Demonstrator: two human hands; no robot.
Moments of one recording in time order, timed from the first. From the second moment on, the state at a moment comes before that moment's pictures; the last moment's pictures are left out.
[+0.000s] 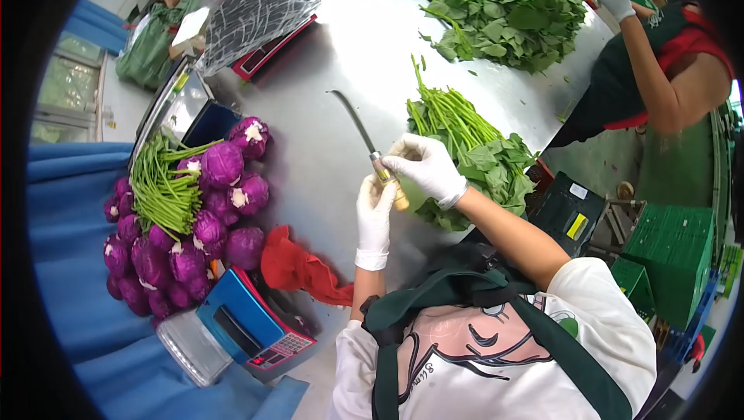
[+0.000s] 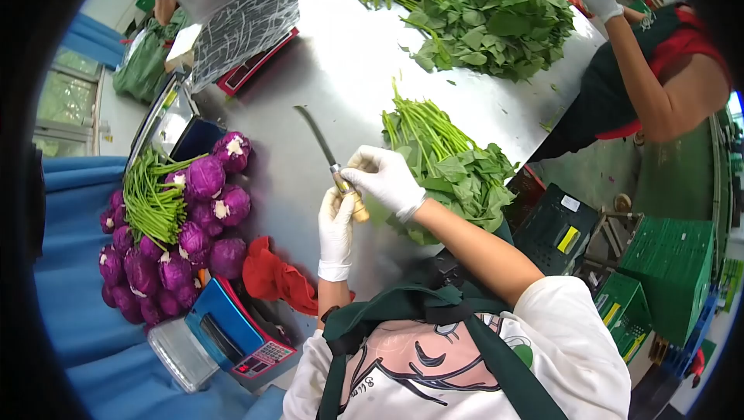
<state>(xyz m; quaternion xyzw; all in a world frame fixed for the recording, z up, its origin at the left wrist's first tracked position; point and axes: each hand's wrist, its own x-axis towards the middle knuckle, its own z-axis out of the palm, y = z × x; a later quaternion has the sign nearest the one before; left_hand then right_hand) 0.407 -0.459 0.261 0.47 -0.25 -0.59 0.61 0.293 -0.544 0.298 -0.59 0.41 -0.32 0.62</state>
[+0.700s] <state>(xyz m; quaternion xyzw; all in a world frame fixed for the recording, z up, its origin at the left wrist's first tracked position) 0.321 -0.455 0.283 0.38 -0.28 -0.68 0.56 0.192 -0.496 0.306 -0.40 0.41 -0.50 0.64</state>
